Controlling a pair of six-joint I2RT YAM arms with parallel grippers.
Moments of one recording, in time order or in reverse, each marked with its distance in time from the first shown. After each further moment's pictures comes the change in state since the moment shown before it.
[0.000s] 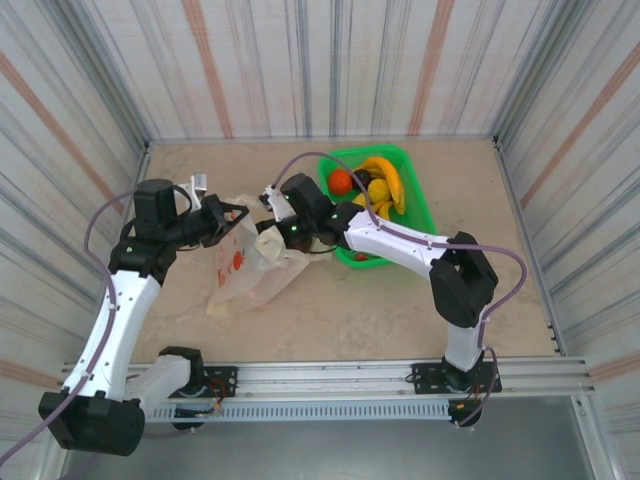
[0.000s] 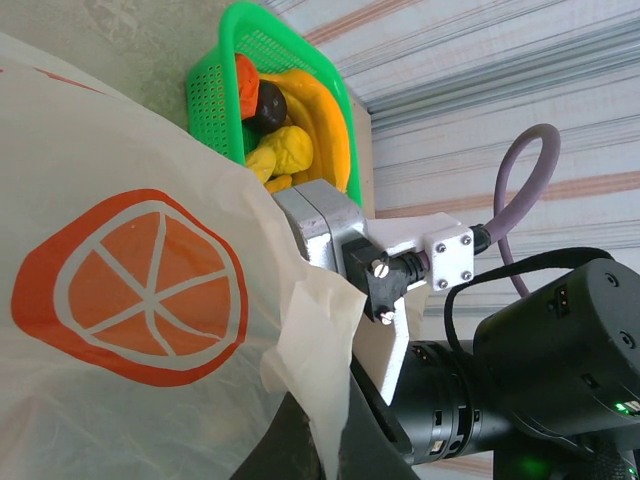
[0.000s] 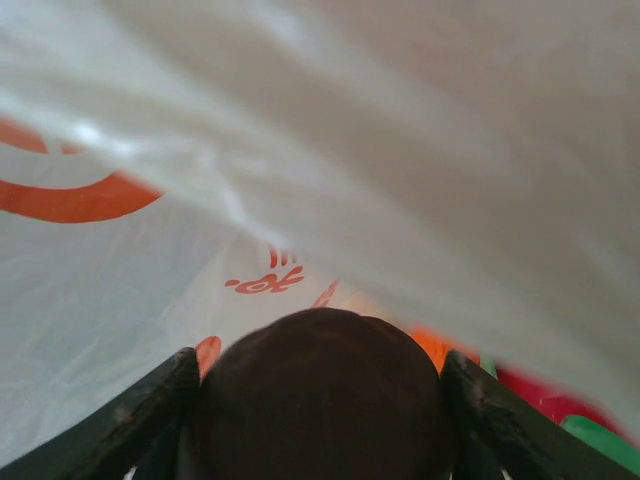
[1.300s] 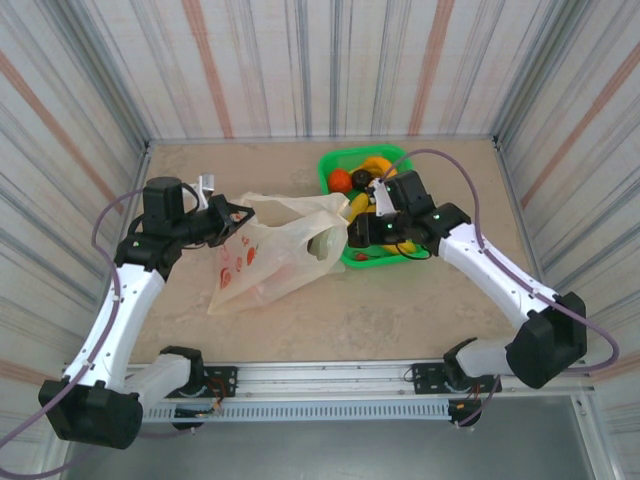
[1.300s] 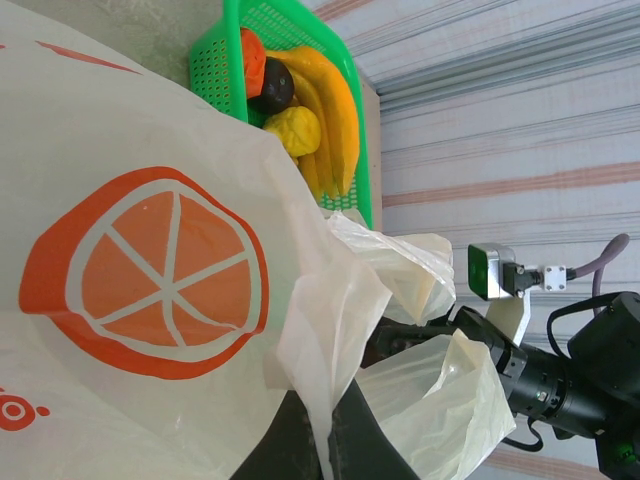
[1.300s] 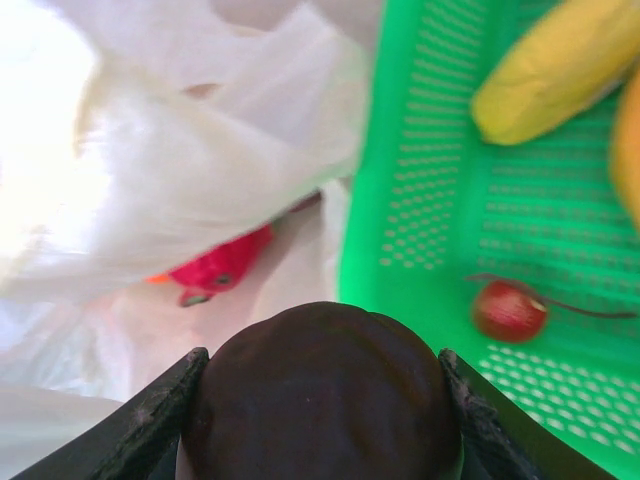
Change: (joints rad) left arm -0.035 0.041 0.004 0.001 -0.007 -0.004; right arm -0.348 -0.526 -0.365 -0.367 0.184 -0.122
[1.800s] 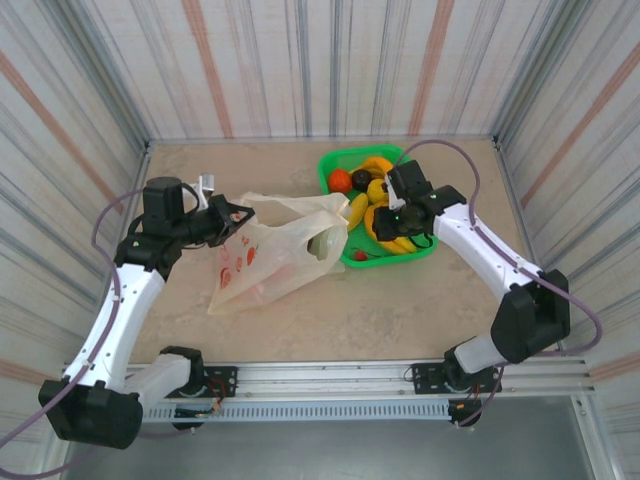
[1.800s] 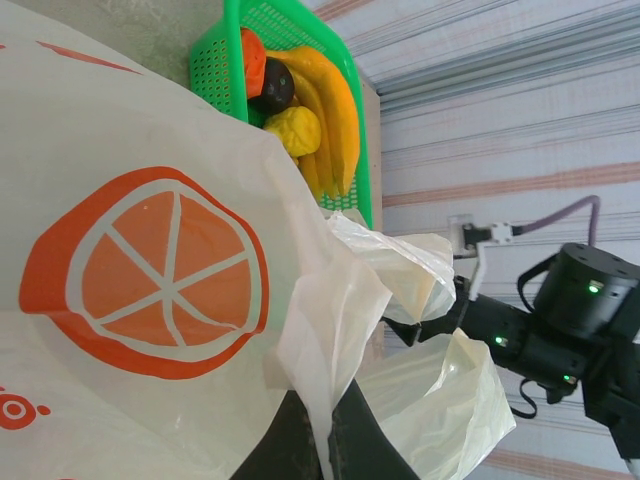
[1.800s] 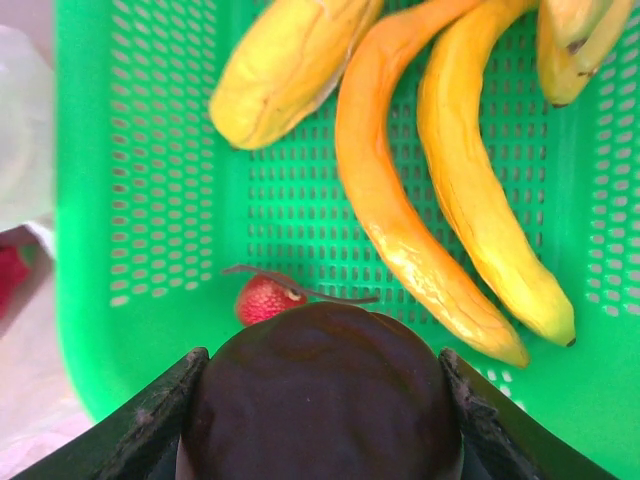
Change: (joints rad) left arm 0.000 0.000 0.000 0.000 -0.001 0.000; right arm -0.109 0.115 0.104 -0.199 0.274 -0.141
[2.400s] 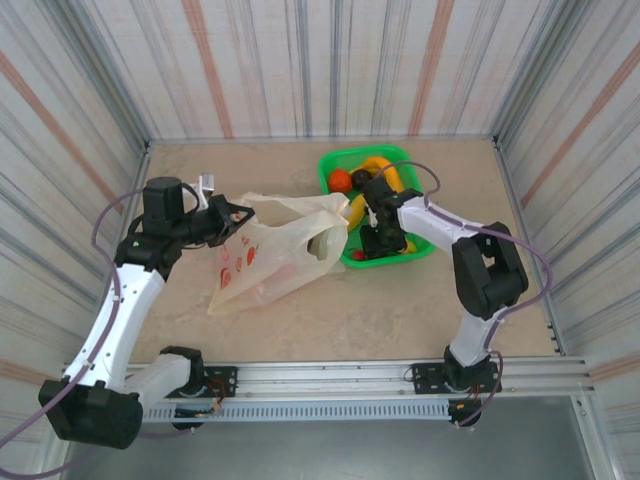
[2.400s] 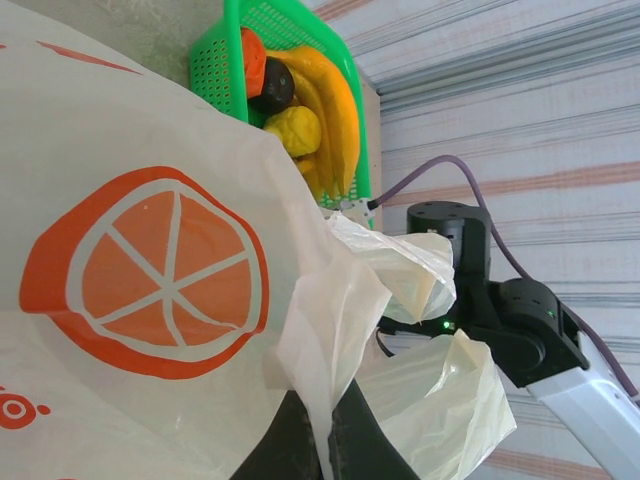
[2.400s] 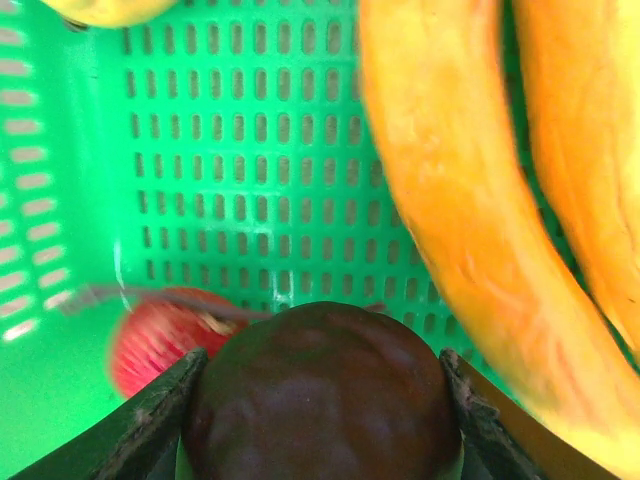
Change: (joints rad) left arm 0.000 0.000 0.000 0.000 0.000 0.000; right arm 0.047 0.322 0.002 0.031 0.040 -0.003
